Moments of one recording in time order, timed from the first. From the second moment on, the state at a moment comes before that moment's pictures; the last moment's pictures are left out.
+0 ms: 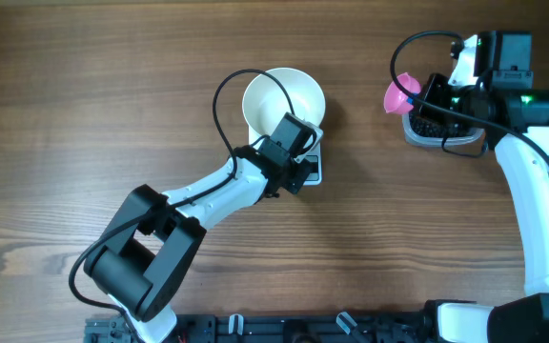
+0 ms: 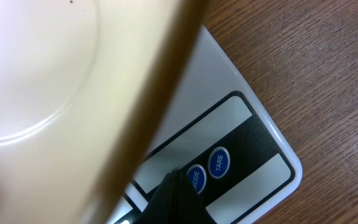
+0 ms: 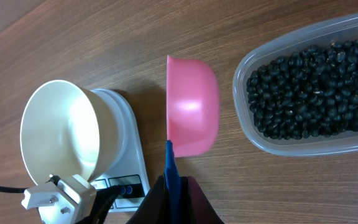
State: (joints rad) left arm -0.67 1.85 1.05 -0.29 -0.02 -0.01; right arm -0.02 1.50 1.38 -0.91 -0.26 0.35
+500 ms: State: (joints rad) left arm -0.67 1.85 1.06 -0.32 -0.02 -0.02; right arm -0.02 1.50 1.38 -0.91 -0.26 0.35
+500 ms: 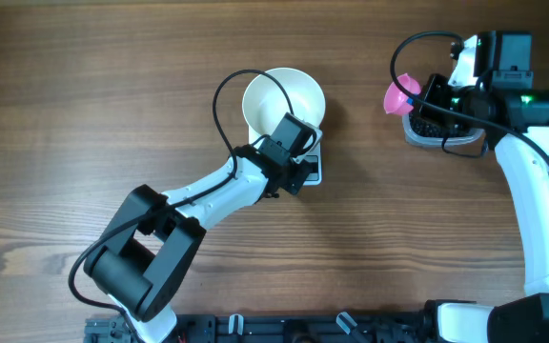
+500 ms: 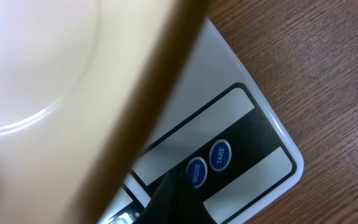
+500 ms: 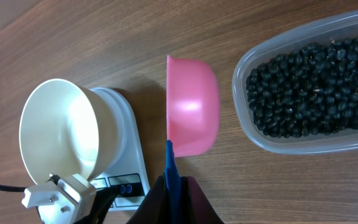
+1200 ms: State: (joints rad) left arm -0.67 1.85 1.07 -0.34 -0.03 -0.04; right arm -0.02 1.50 1.38 -0.91 -0.26 0.35
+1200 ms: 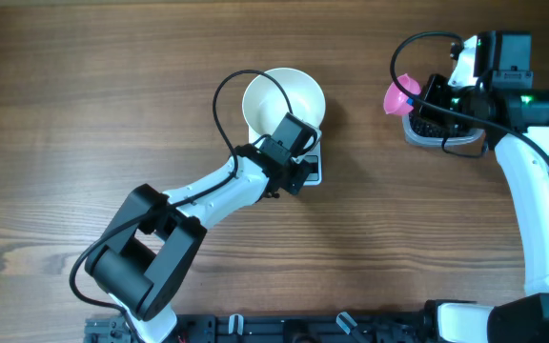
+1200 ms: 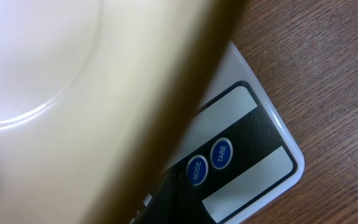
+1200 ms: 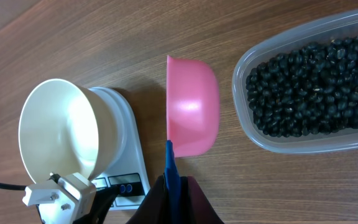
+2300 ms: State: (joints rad) left arm -0.68 1.72 1.05 -0.39 0.02 -0.09; right arm -0.02 1.50 1.38 -0.92 -0.26 0.35
